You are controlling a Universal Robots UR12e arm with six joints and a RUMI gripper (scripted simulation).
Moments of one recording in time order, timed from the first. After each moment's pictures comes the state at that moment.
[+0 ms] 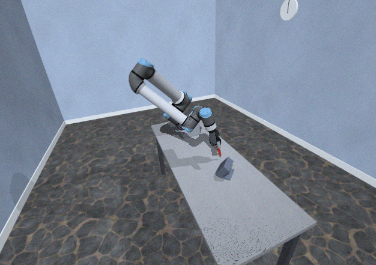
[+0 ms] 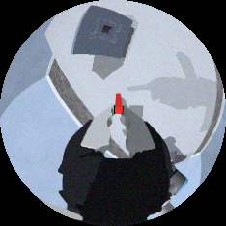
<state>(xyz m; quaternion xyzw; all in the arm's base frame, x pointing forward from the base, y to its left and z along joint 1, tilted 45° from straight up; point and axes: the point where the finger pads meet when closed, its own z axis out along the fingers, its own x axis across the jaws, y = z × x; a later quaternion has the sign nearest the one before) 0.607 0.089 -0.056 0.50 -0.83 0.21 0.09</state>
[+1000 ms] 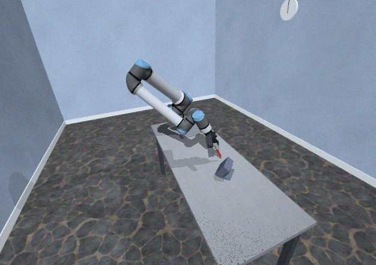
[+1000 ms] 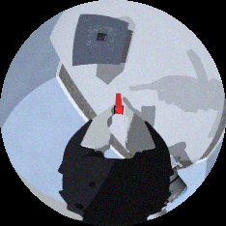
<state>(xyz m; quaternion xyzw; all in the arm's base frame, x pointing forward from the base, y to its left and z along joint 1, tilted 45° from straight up) 0.617 0.077 -0.047 0.49 -0.85 0.18 0.02</state>
